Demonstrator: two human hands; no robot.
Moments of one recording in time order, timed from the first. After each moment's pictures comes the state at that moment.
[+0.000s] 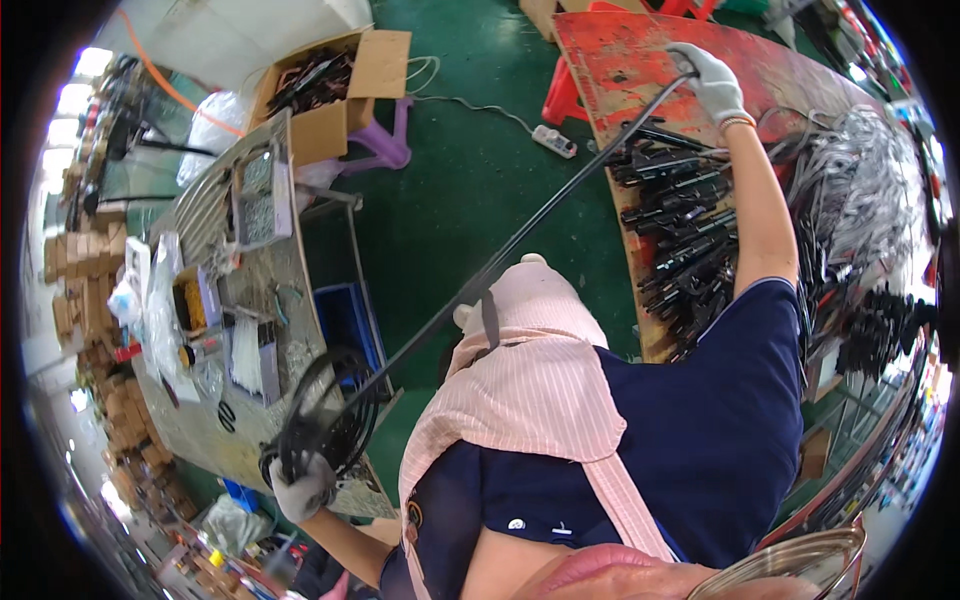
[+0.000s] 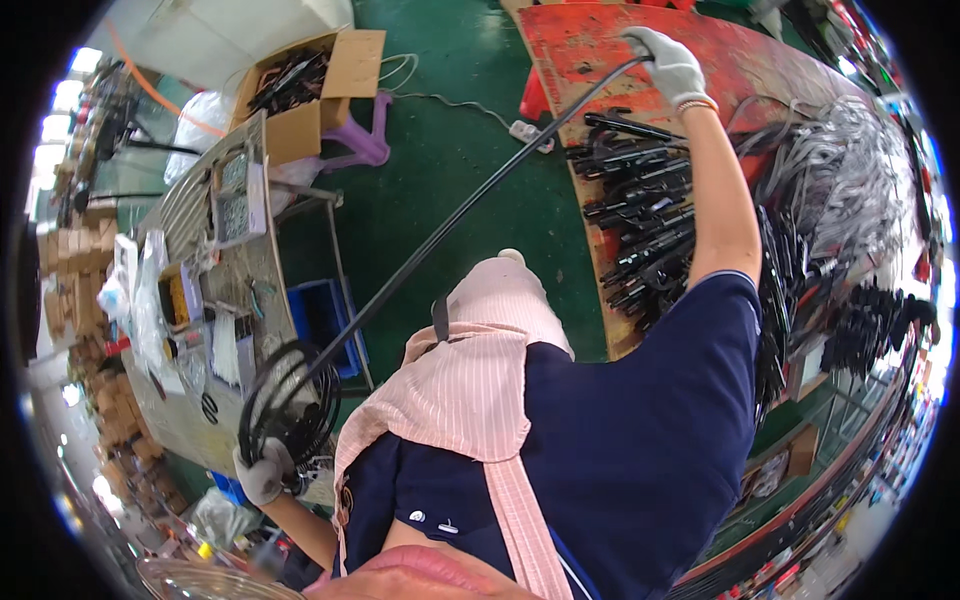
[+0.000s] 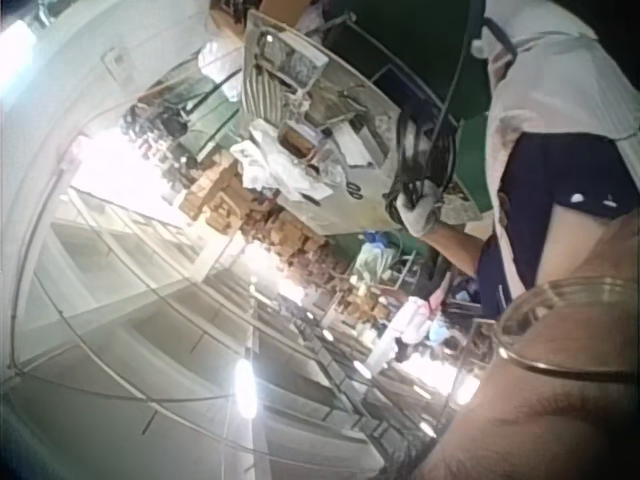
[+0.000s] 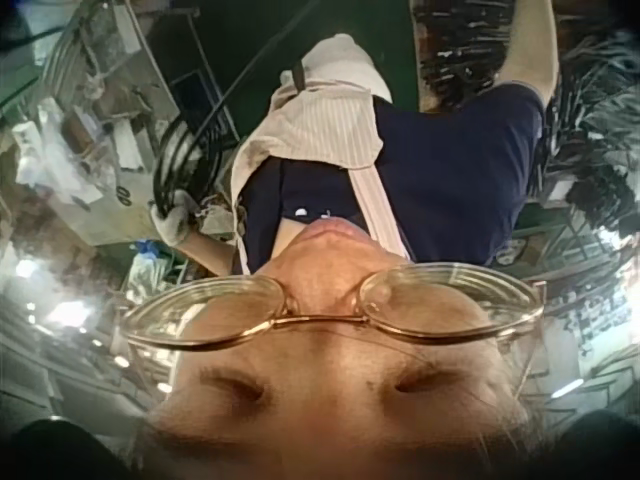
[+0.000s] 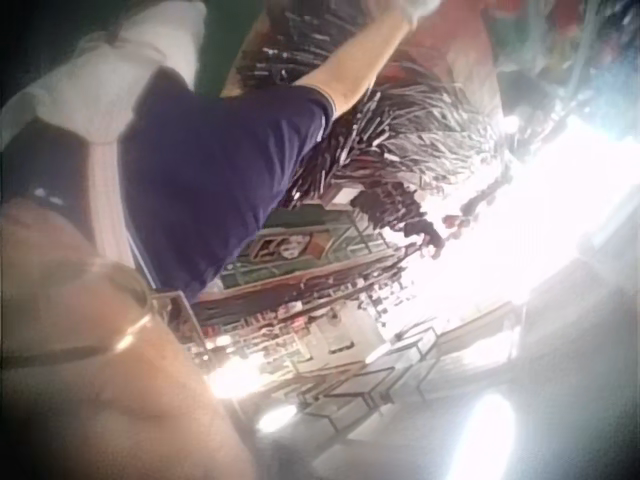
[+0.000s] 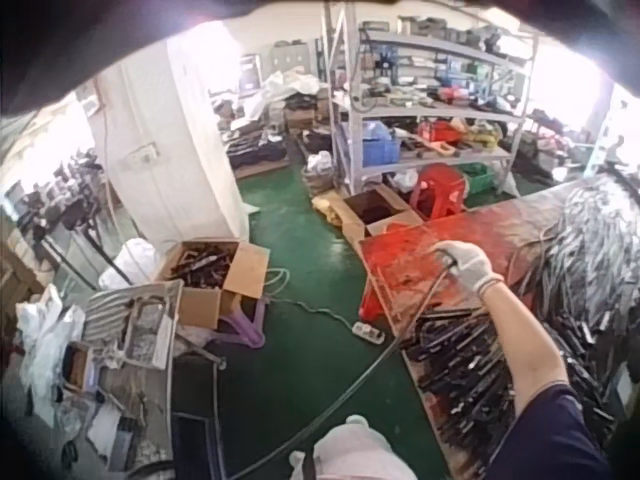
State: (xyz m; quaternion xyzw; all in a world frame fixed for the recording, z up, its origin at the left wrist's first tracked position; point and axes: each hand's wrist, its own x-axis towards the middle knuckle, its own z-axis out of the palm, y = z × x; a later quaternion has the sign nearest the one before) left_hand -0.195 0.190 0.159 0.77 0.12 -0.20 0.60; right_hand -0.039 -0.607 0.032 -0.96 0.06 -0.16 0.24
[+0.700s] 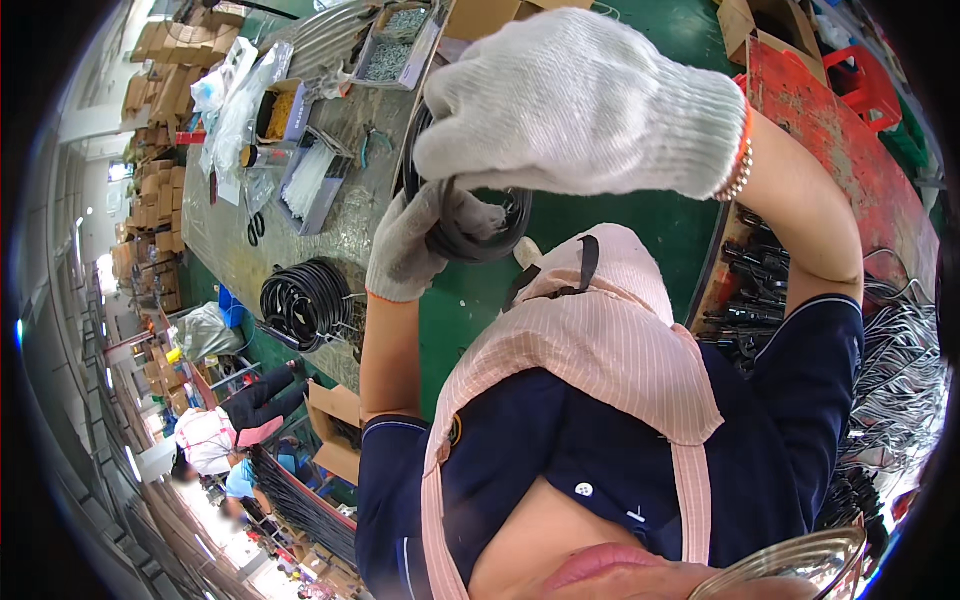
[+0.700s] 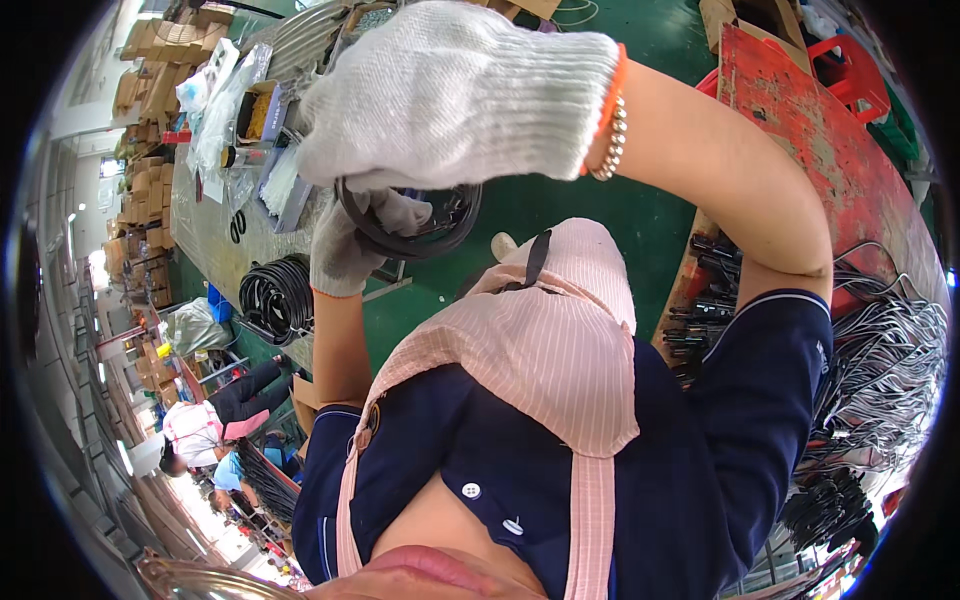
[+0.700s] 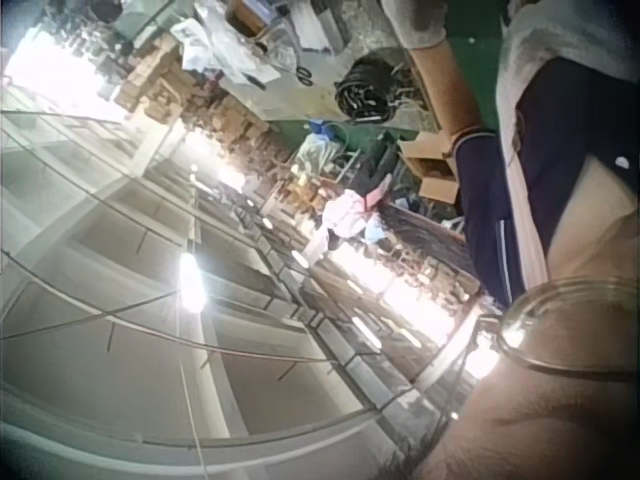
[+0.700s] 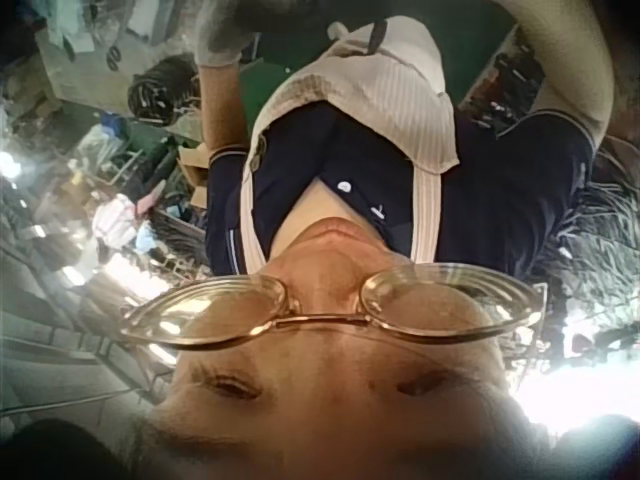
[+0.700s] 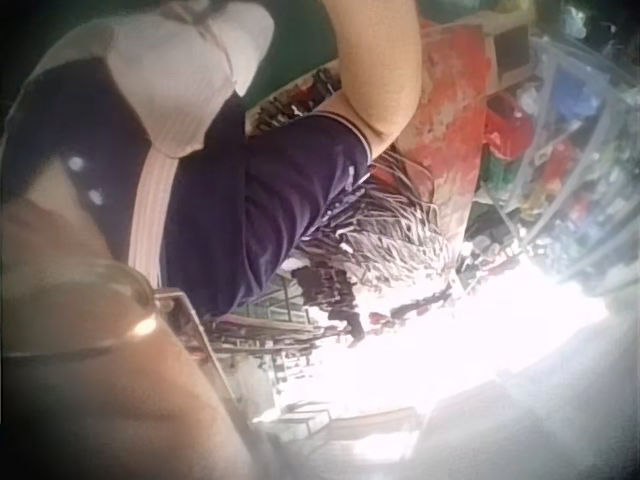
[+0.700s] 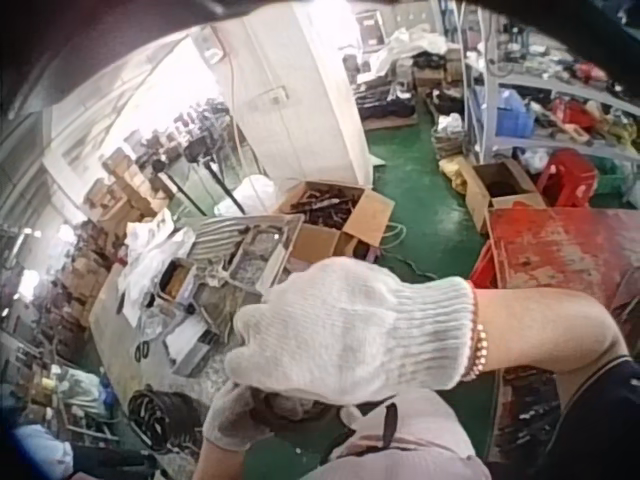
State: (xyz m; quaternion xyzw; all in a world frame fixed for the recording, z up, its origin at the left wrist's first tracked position) left_hand -0.120 0.011 0.094 0.48 -0.02 -0.19 0.86; right_hand -0.021 -0.233 0.215 -0.74 -0.61 -0.17 0.22
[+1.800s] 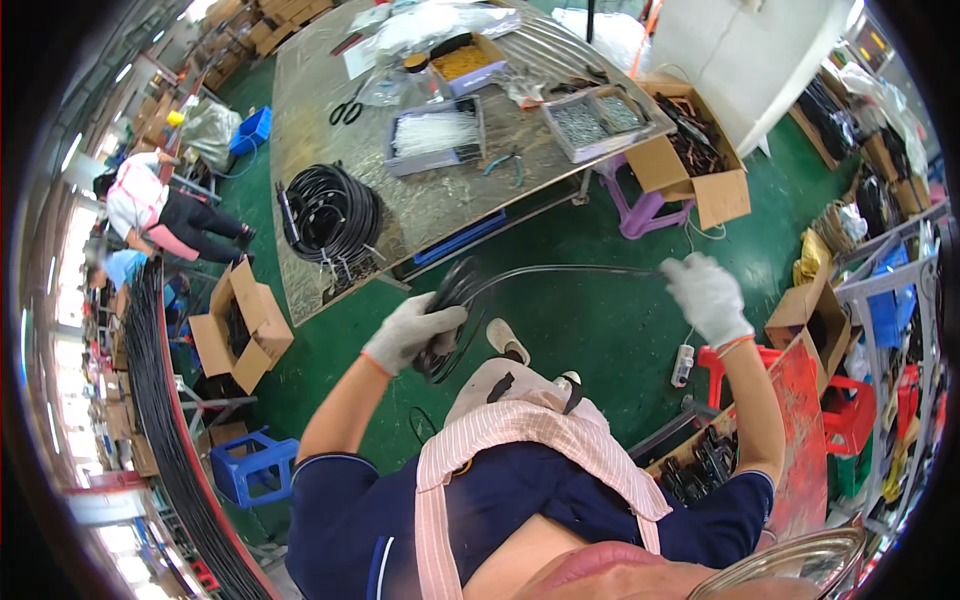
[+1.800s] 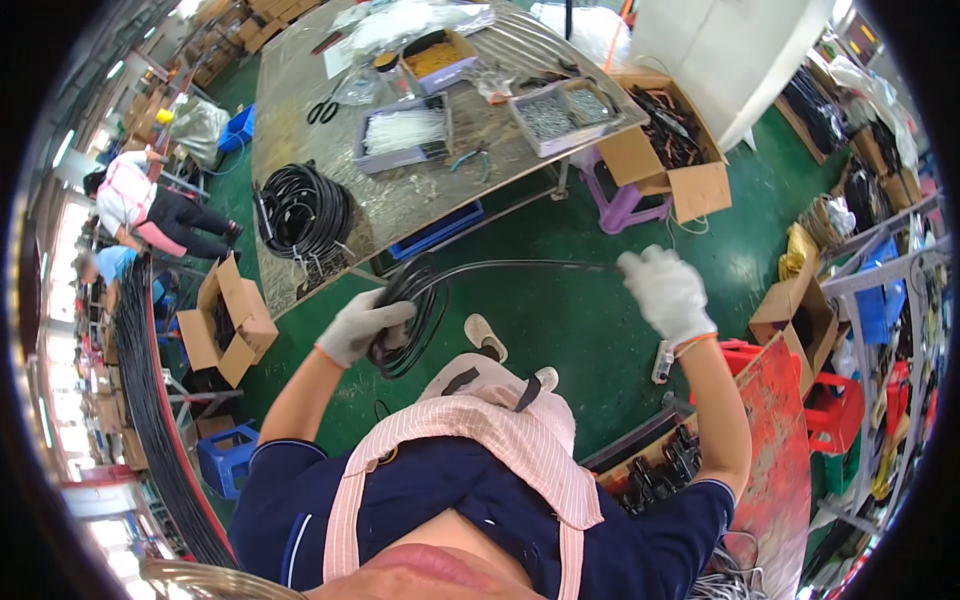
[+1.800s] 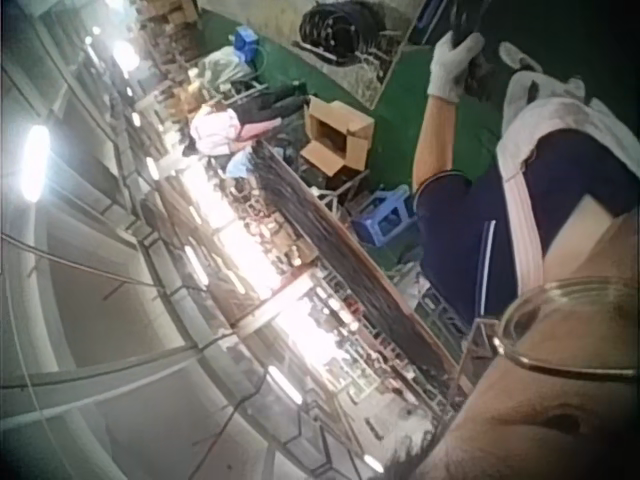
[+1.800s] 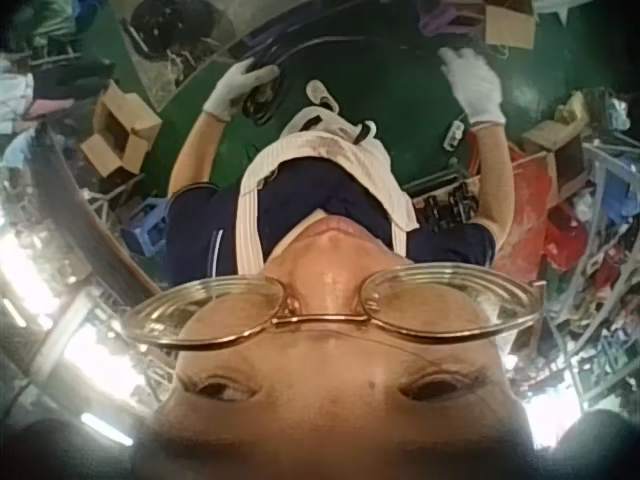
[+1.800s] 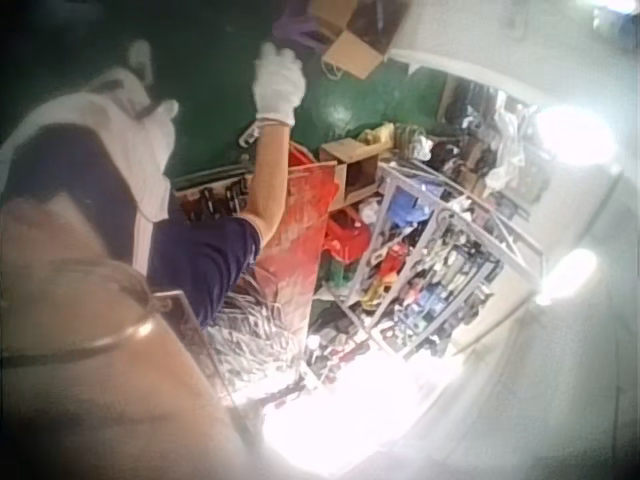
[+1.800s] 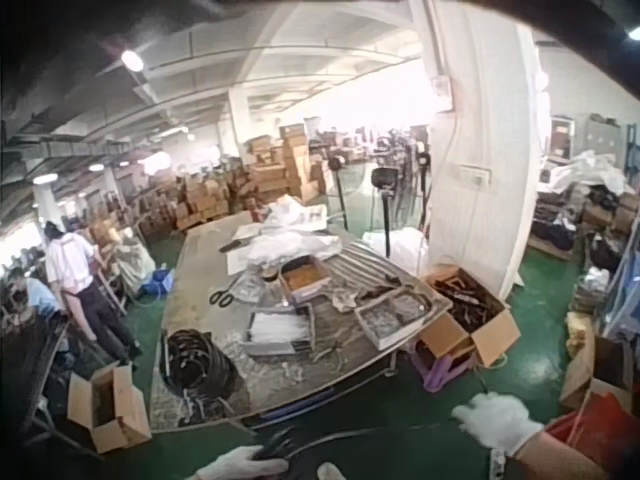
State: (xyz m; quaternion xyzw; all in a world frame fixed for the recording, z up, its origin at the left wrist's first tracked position) left_hand -0.246 0.065 0.091 0.57 0.37 -0.07 0.73; right_hand 0.059 -0.232 0.086 -0.86 -0.51 0.04 -0.05
